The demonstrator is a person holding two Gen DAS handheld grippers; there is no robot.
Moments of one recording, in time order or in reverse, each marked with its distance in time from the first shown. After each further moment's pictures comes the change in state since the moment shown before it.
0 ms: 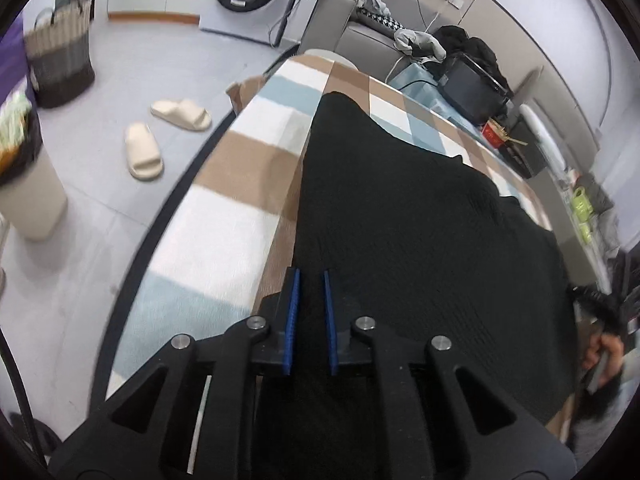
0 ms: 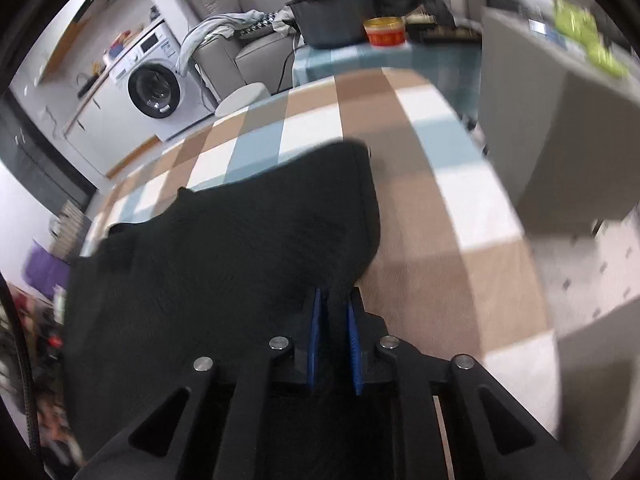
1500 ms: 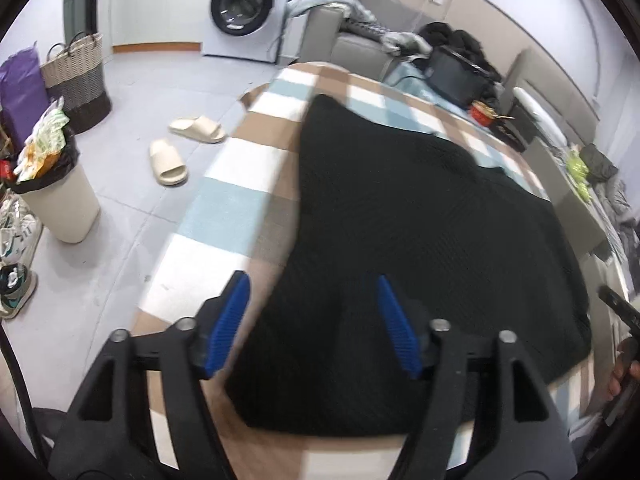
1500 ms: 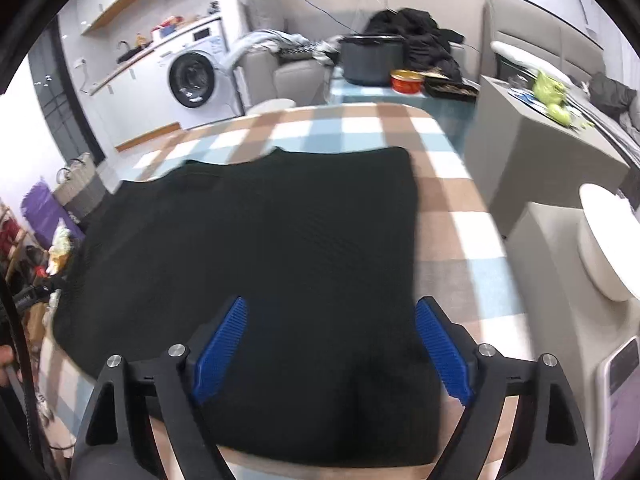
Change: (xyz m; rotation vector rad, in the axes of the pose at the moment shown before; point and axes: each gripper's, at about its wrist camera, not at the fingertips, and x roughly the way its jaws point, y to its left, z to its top) left arm -0.092 -0.023 -0.105 0.132 -0.069 0.050; right arm -0.116 0.081 -0.153 -0.222 -0.159 -0.091
